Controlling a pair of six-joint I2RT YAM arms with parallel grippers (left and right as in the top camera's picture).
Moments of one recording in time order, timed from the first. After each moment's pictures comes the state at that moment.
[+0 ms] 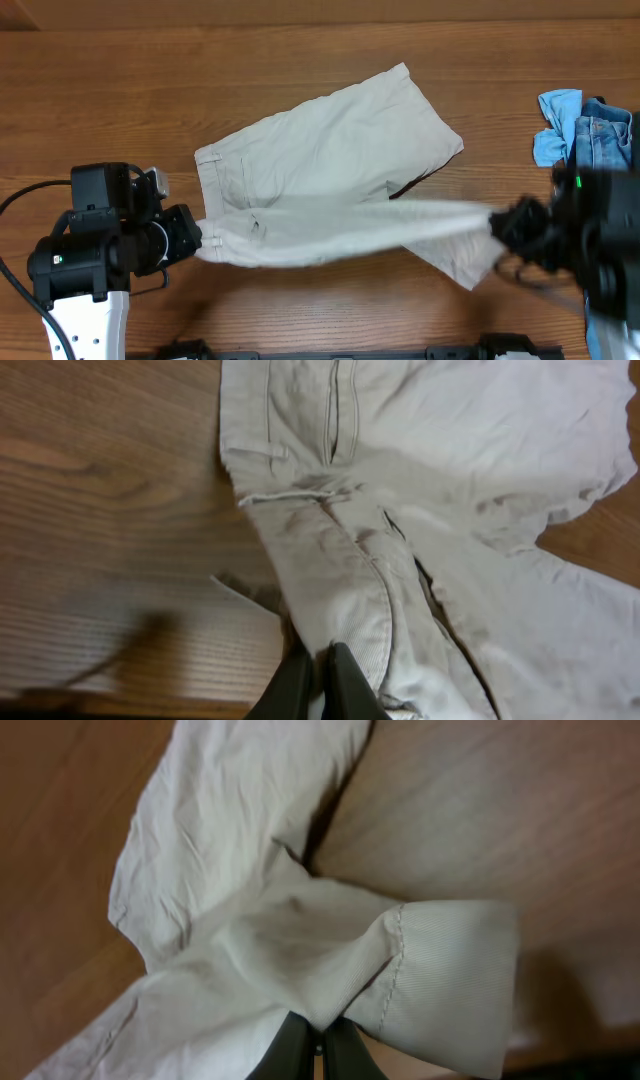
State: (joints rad) left arm 0.14 1.03 1.17 -1.36 0.29 -0.32; right arm -0.04 0.98 1.31 -1.40 -0.26 0.59
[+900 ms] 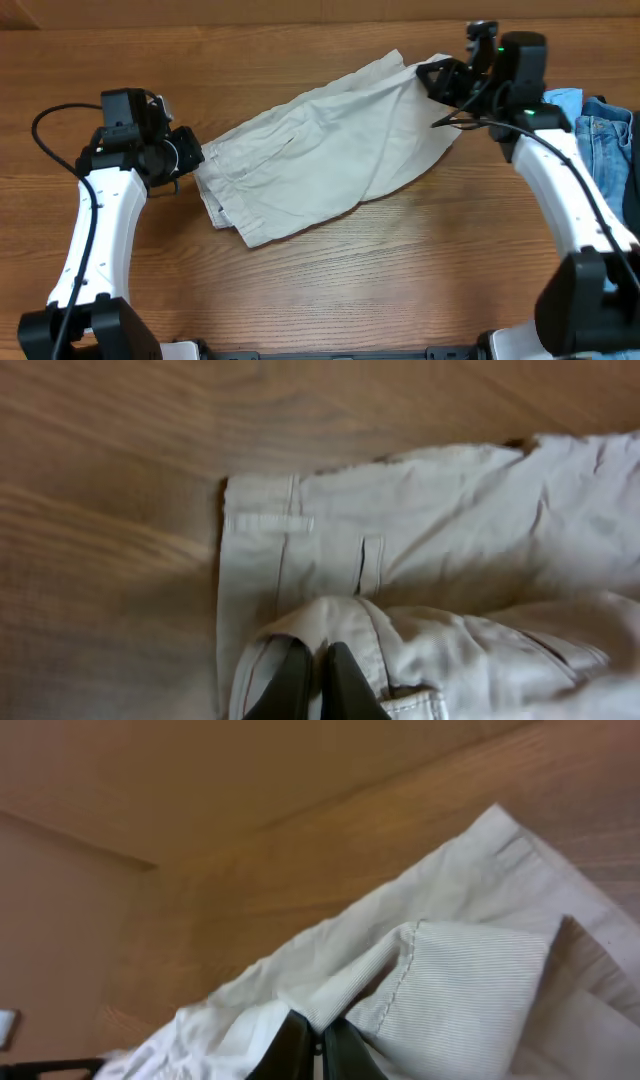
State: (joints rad) left arm 0.14 1.54 1.17 -0.70 0.25 -0.33; right arm 0.05 1.70 1.31 -0.24 -0.55 0.46
